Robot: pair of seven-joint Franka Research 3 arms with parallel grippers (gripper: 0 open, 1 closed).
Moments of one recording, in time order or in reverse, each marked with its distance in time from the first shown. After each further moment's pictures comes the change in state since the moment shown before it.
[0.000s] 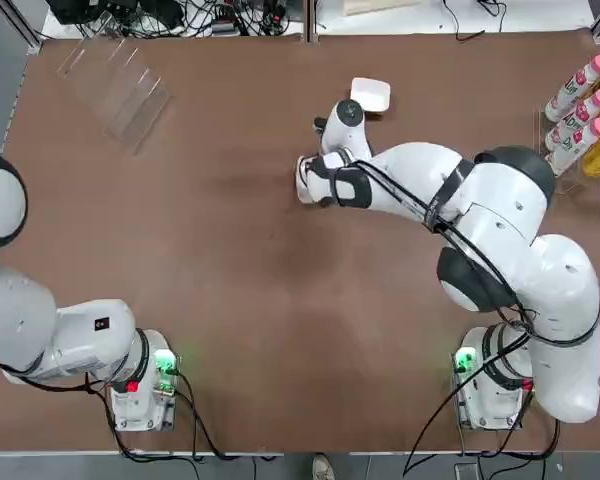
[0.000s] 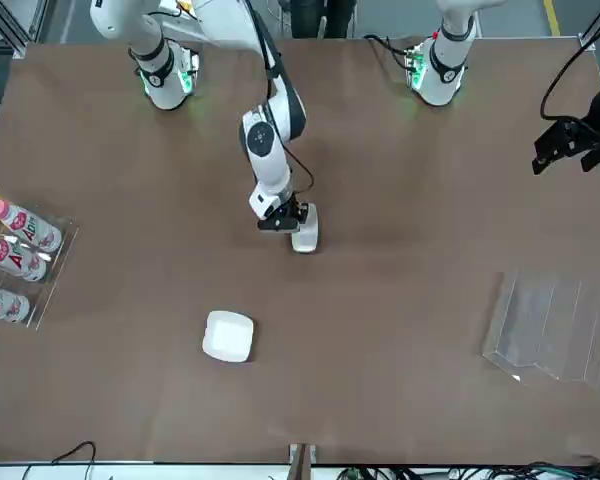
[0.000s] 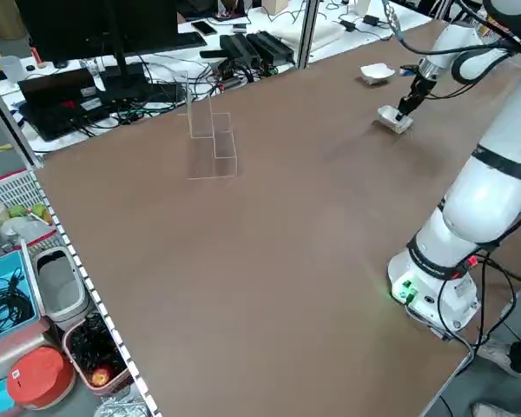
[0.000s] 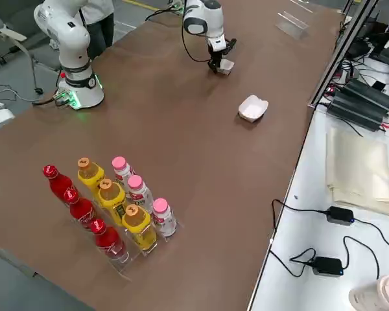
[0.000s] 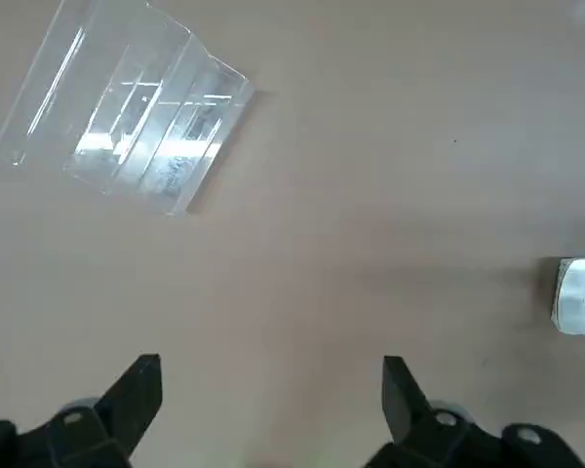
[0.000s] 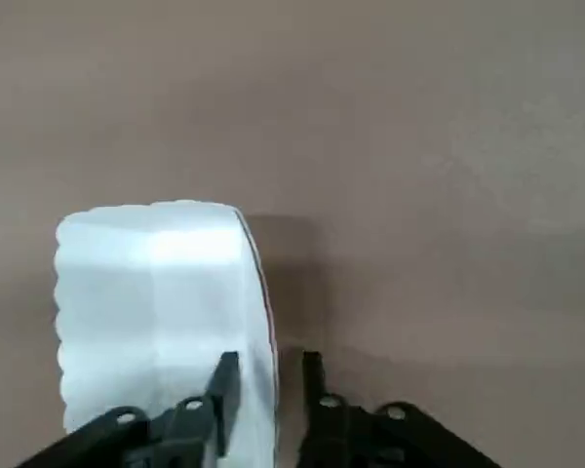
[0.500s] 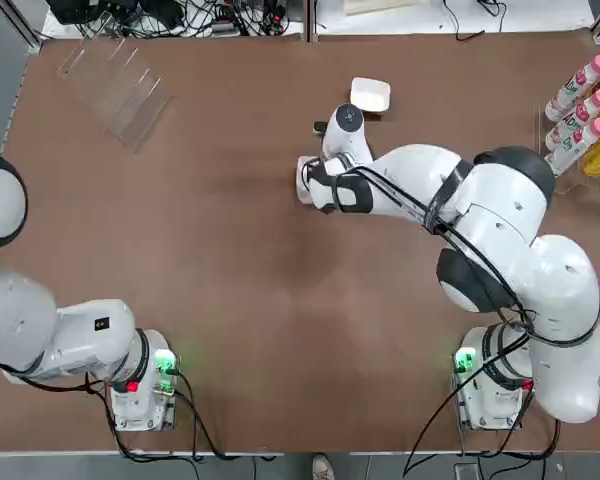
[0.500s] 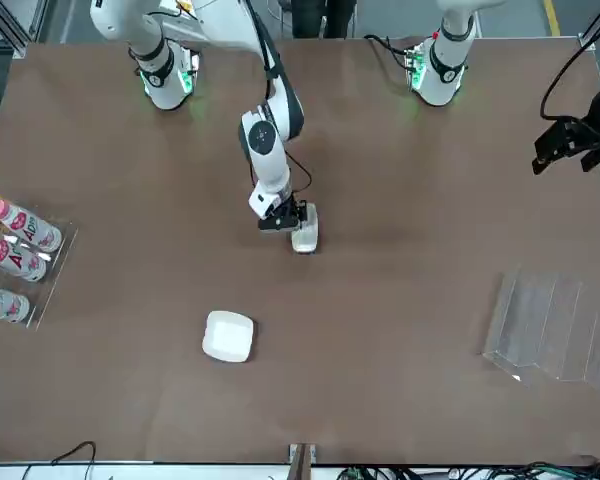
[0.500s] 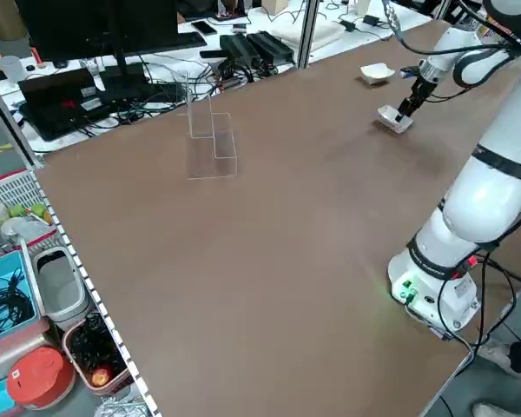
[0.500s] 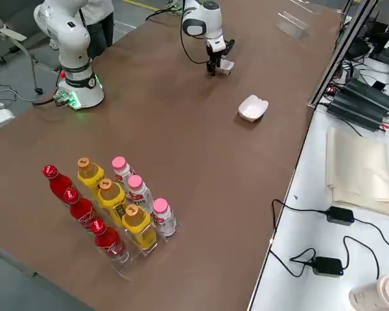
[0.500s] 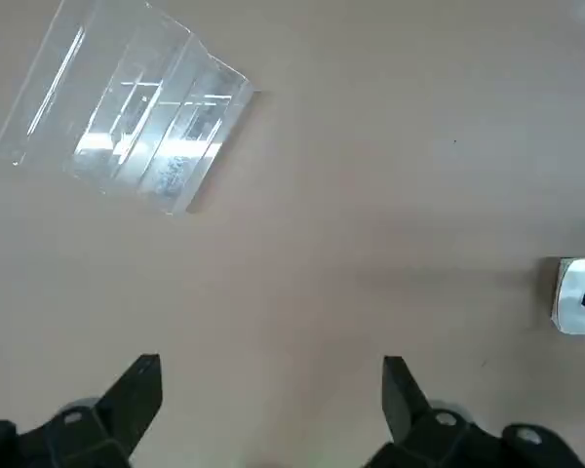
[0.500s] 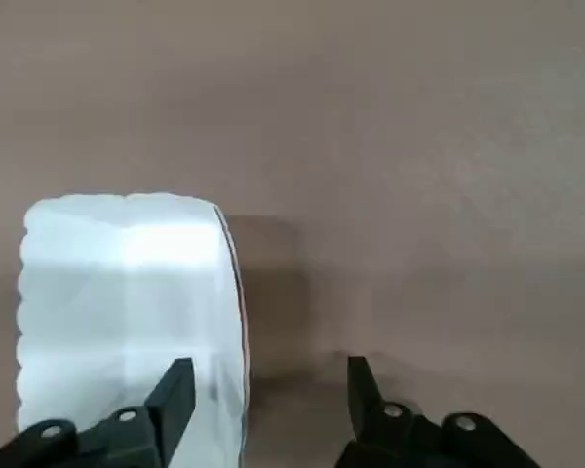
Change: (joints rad) left arm 0.000 0.000 0.000 0.000 0.000 0.000 0.000; right arm 0.001 0.001 0.001 -0.023 -0.050 0.031 -0.013
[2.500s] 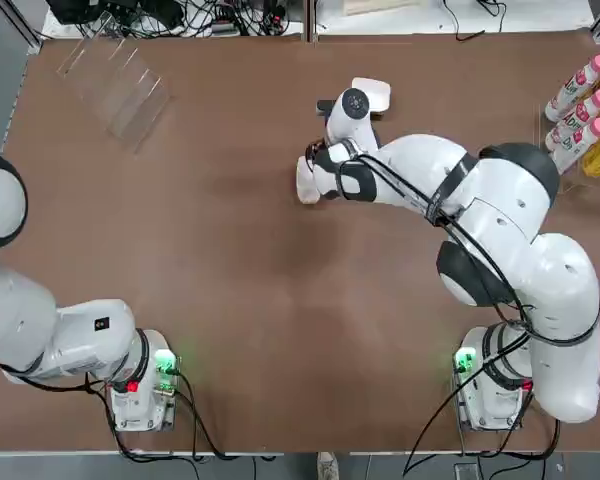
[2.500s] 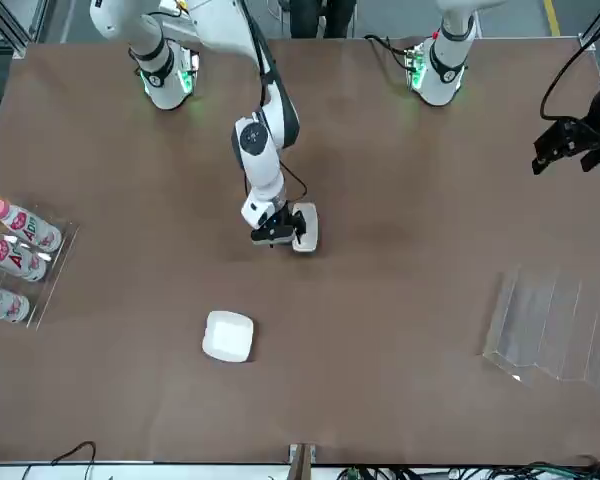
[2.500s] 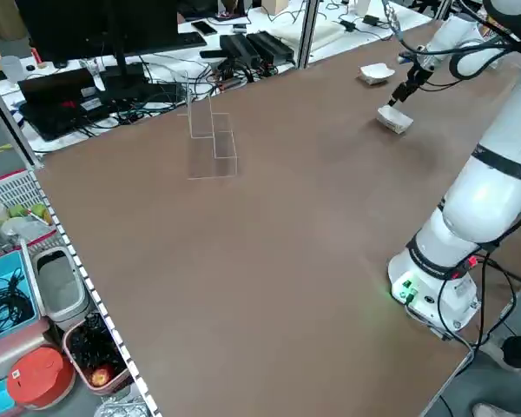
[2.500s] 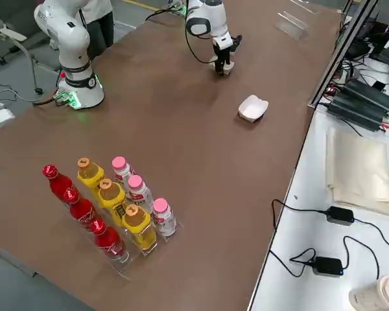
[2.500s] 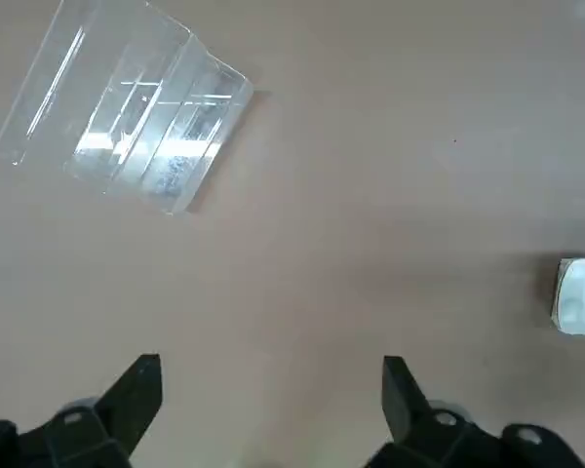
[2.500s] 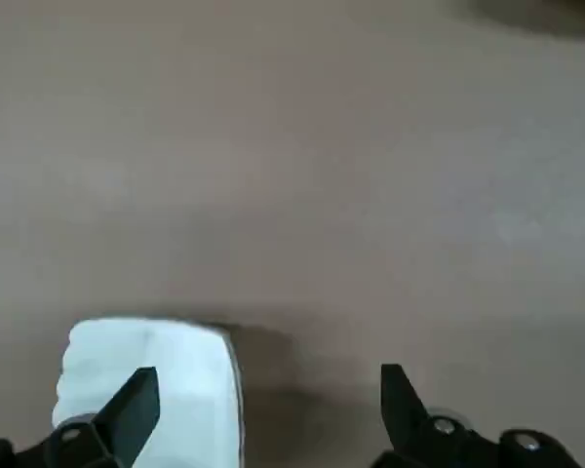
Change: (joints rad) left arm 0.000 0.000 0.000 0.000 0.000 0.000 0.000; right arm -0.008 0.000 -0.042 0.019 -0.050 0.066 -0.051
